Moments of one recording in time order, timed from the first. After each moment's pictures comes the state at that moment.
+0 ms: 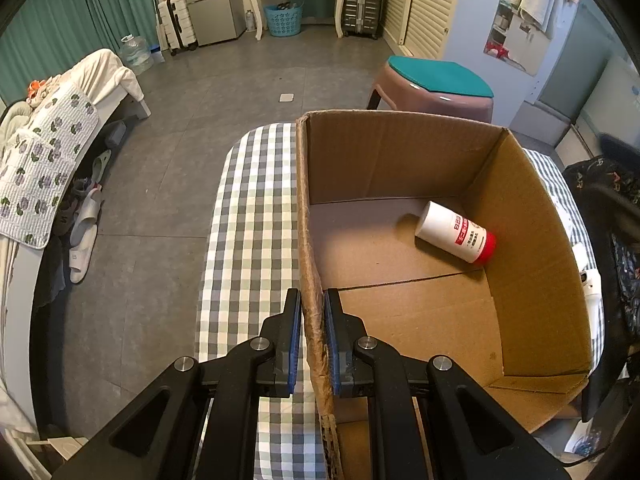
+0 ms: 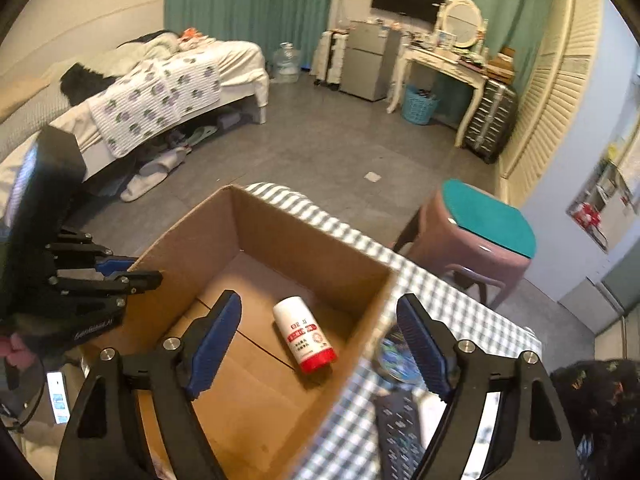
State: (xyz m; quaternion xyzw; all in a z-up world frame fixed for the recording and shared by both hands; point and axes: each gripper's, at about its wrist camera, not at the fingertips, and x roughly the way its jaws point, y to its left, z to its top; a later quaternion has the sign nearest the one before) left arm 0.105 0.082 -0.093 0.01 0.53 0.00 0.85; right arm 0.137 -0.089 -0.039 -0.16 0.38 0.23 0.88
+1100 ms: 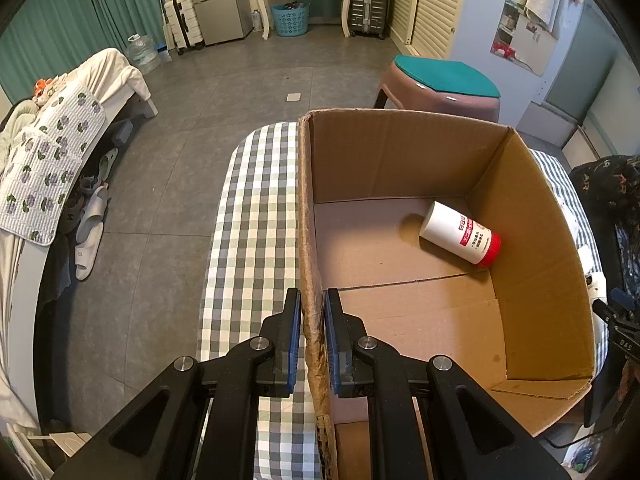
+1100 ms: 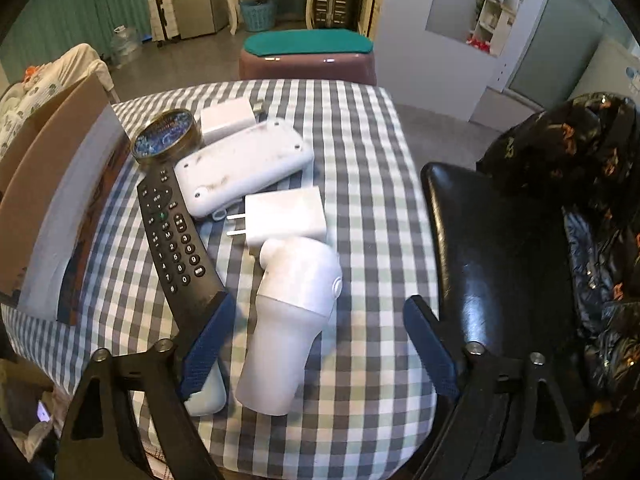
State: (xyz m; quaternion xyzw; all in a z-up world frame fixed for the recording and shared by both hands) left arm 0.108 0.077 -0.096 0.02 0.53 0.01 0.85; right arm 0.081 -0.315 -0.159 -0.03 0.53 0.00 0.85
